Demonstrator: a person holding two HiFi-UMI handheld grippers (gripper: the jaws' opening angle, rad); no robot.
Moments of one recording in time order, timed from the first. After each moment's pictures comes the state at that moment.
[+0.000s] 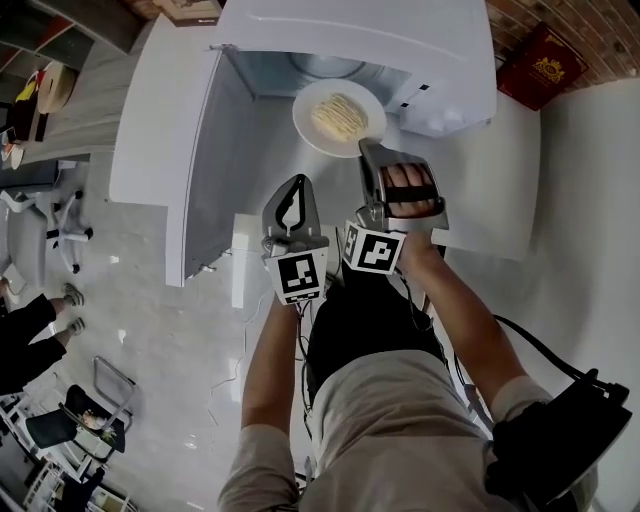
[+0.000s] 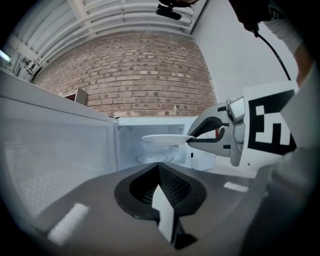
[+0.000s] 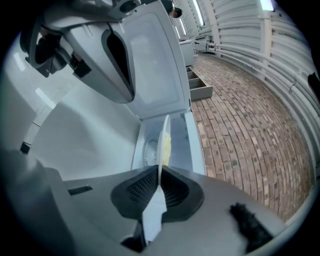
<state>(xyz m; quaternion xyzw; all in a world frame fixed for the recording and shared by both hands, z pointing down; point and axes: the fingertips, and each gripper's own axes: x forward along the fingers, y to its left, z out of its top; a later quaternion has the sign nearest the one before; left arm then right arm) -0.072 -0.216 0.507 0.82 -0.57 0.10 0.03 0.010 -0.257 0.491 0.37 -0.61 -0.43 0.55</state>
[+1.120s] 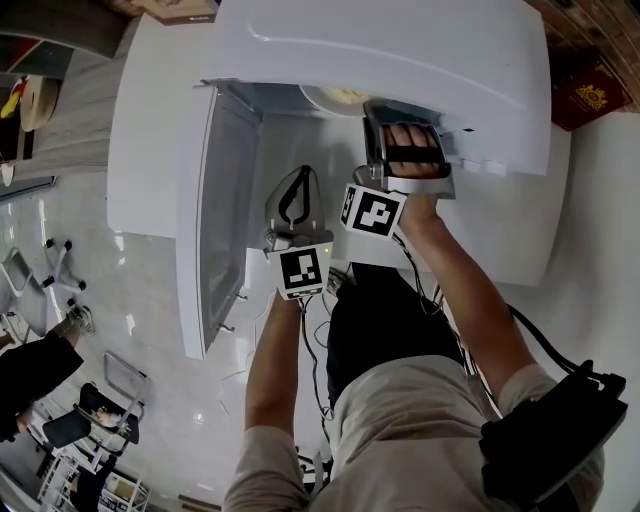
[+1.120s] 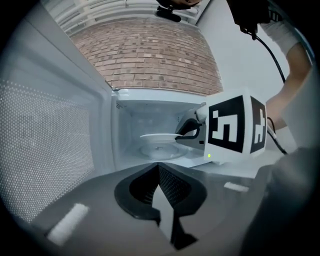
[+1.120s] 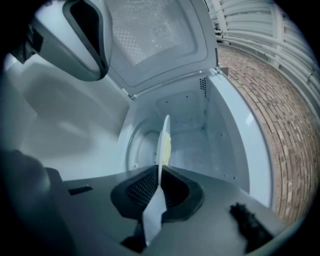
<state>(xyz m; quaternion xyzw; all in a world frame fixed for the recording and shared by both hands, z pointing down) -0.090 -0.310 0.560 0.82 -0.55 0.12 0.06 -0.009 -0.398 0.552 0.36 -0.61 -0.39 0.59</state>
